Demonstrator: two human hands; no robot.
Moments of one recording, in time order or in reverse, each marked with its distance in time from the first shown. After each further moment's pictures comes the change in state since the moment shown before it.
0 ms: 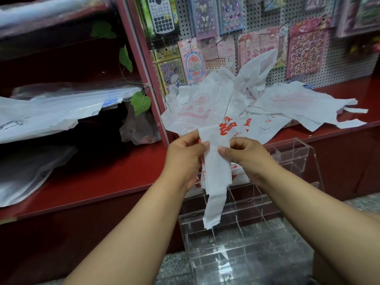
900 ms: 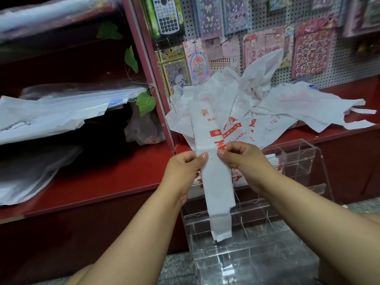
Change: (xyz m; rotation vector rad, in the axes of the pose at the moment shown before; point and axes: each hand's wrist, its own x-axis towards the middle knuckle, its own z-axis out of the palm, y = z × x) left_hand -0.005 -0.021 -0.032 0.232 0.066 -0.108; right_hand -0.006 0.002 0.016 -0.065 -0.033 -0.001
